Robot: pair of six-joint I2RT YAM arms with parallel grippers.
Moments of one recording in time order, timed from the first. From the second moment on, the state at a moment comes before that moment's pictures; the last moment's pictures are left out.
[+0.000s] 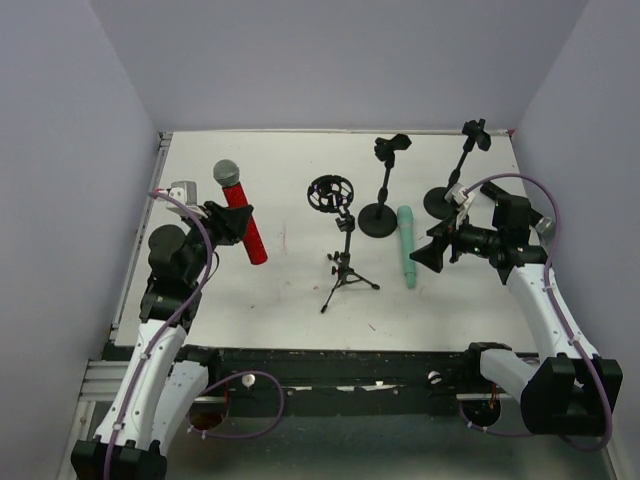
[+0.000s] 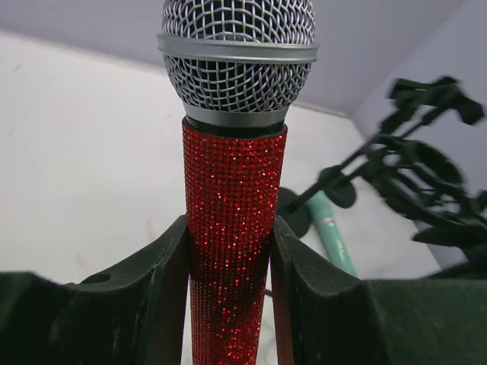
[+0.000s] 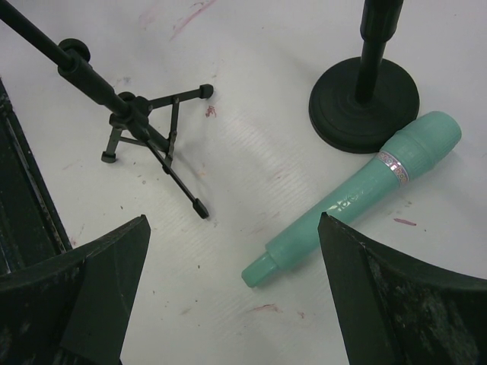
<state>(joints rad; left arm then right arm) -0.13 0.70 0.62 -0.02 0.18 -0.54 -0.05 1.06 0.75 -0.40 -0.96 -0.39</state>
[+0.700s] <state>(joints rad) -0.40 1.05 1.09 0.55 0.57 -0.37 -0.05 1.07 0.75 -0.40 -0.96 -0.39</state>
